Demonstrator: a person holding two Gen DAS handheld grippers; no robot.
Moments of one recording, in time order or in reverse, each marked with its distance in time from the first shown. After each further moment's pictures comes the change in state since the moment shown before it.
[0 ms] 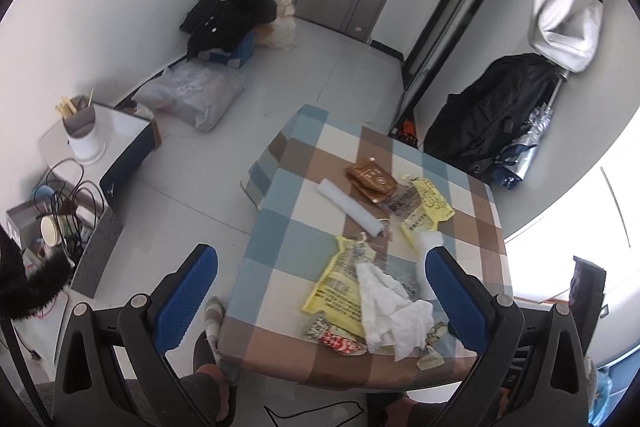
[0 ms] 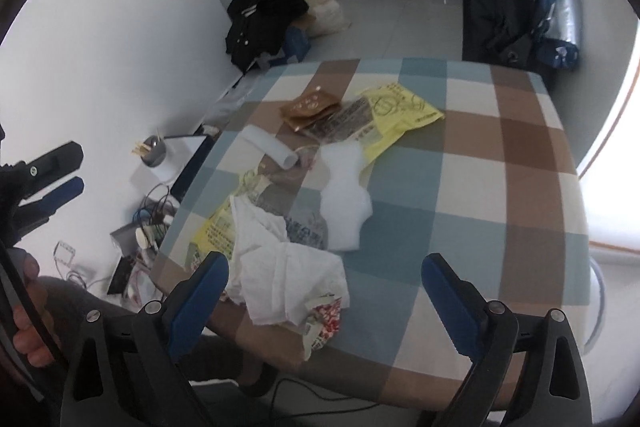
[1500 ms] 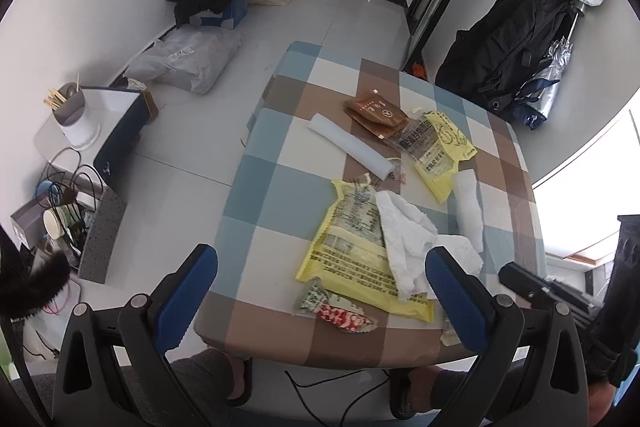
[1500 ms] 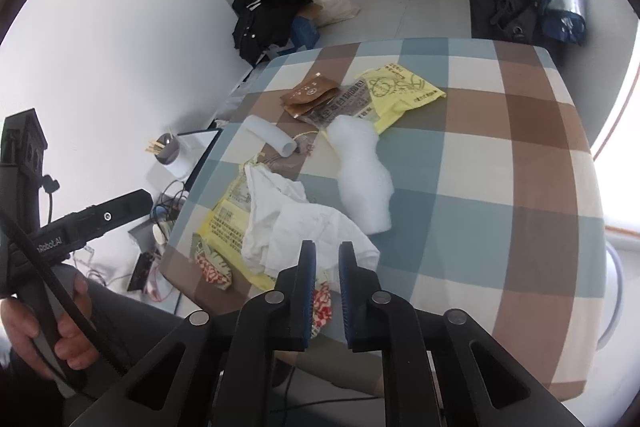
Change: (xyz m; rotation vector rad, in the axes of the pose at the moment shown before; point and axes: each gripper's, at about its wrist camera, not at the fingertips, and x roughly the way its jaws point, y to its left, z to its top) left arm 0.040 -0.021 -0.019 0.087 0.172 0.053; right arm -0.012 -0.028 -0.011 0.096 0.012 0.083
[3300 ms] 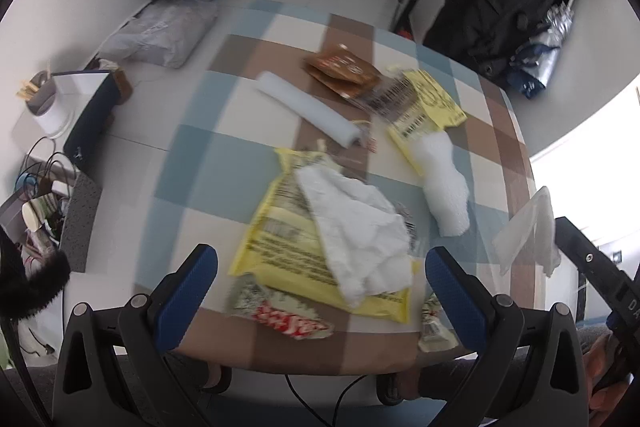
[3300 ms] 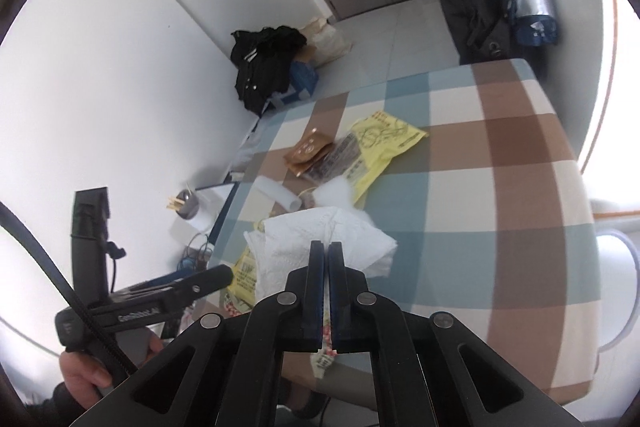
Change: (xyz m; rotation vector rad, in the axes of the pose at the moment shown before) left arm 0.043 -0.040 -0.004 0.046 0.124 -0.026; right arm -0.037 -0.026 0.018 0.134 -0.156 0.081
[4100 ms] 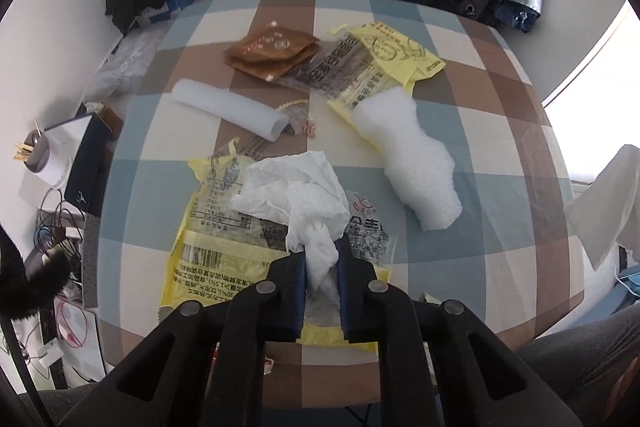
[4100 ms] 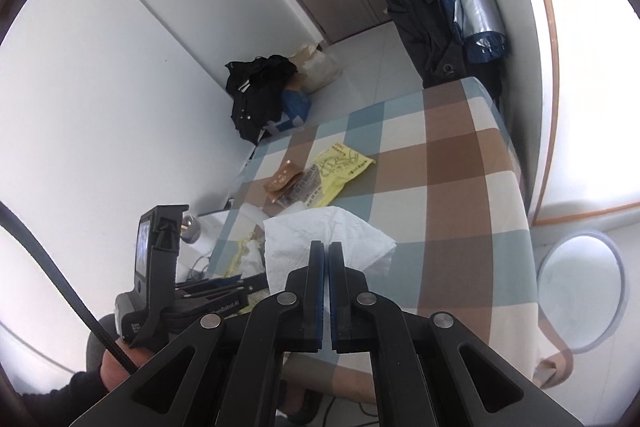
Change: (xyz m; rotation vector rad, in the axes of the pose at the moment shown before) left arm 0.028 -0.053 -0.001 0.186 0.036 0.119; right arm -0.052 -0.042 -0.001 0.027 -0.077 0.023
